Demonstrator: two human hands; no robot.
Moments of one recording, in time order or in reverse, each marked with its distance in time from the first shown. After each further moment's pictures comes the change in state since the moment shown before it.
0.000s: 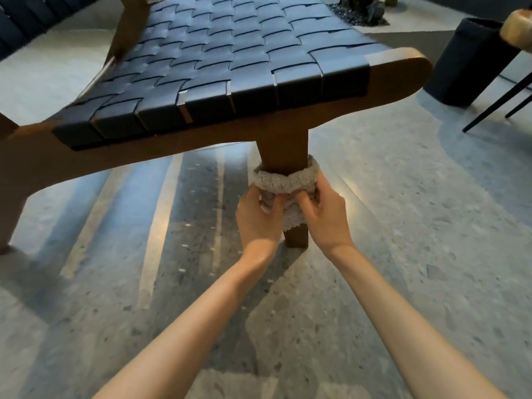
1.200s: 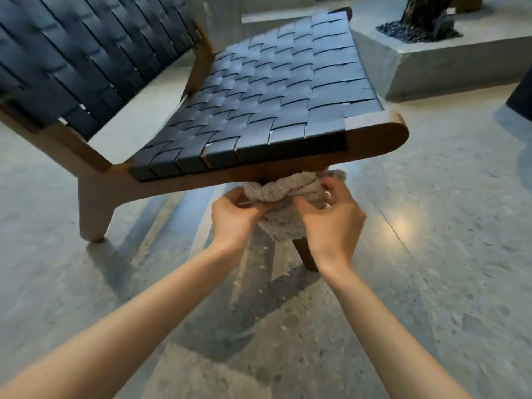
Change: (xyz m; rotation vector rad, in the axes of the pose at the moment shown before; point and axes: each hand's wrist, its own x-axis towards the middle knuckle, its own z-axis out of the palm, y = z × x) left_hand 0.016 0.060 -0.055 -0.130 0.010 -0.130; right_hand 0.014 -0.075 -0.029 0.148 0.173 0.118
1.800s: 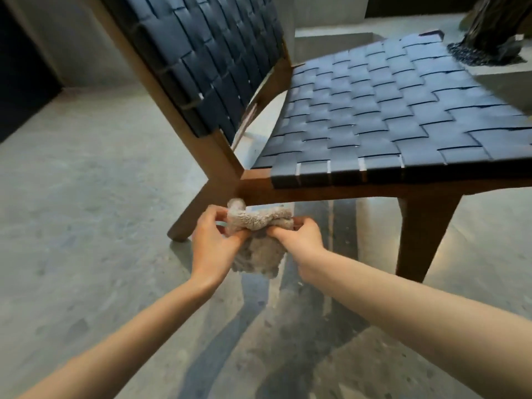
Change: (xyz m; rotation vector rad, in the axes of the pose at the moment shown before) left_hand 0.007 -0.008 -0.246 0.403 0.239 0.104; right_hand -0.090 -0.081 0.213 0.105 -0.468 0.649
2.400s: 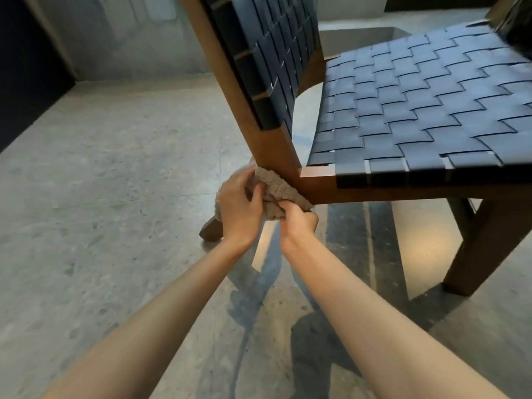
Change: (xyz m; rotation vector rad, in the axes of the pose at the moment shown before) left_hand 0.087 -0.036 -0.024 0.087 0.098 0.277; right_hand 0.037 -0.011 0.127 0.685 0.182 0.077
